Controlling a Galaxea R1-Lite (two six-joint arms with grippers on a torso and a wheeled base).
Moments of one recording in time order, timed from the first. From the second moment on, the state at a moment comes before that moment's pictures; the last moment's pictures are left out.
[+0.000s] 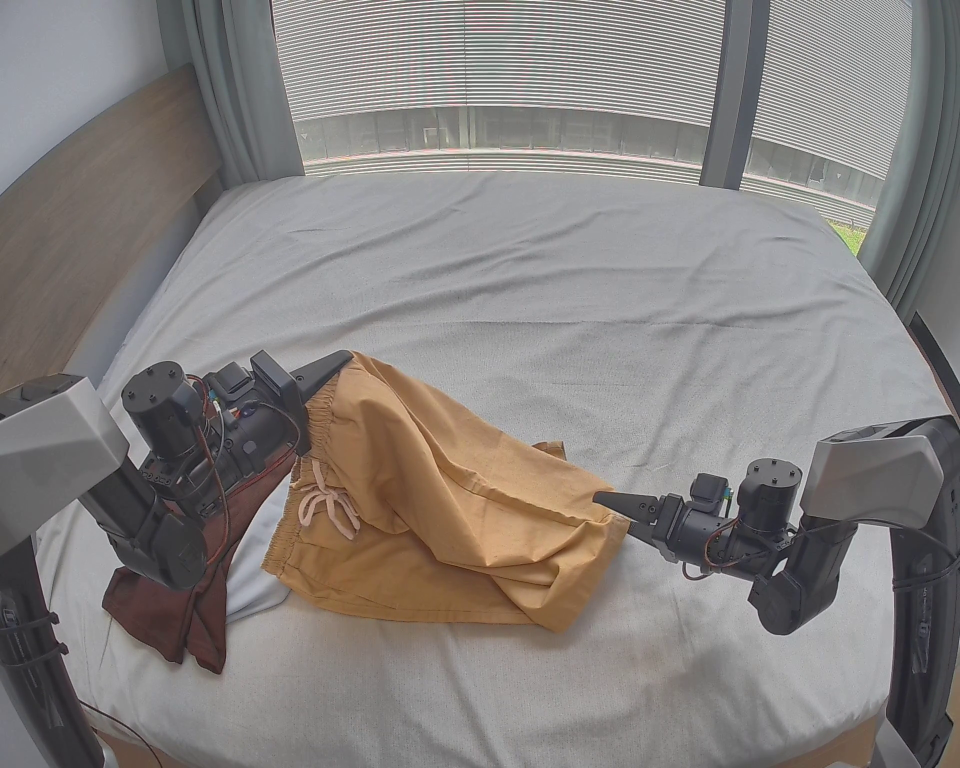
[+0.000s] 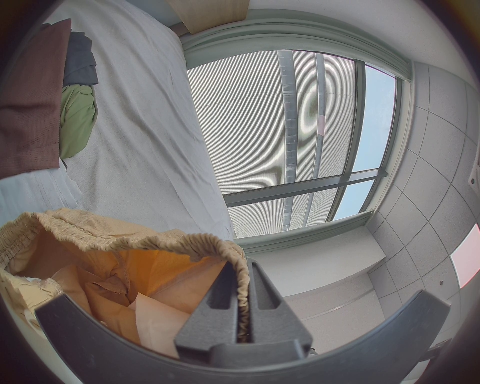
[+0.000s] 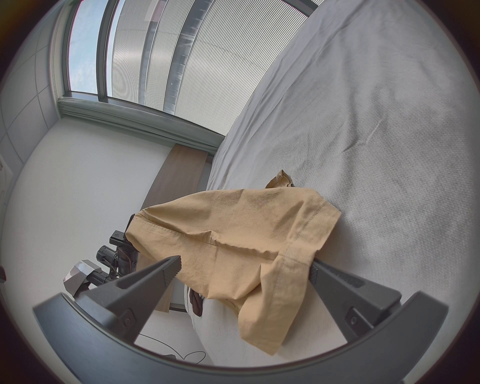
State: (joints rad) left arm -0.19 2.12 -0.76 -1.55 -0.48 -1.31; right arm 0.27 2.41 -0.65 -1.54 0.59 0.86
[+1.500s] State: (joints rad) left arm -0.20 2.11 -0.76 -1.55 -0.48 -1.31; right arm 0.33 2.53 -0.83 -1.55 0.56 0.91
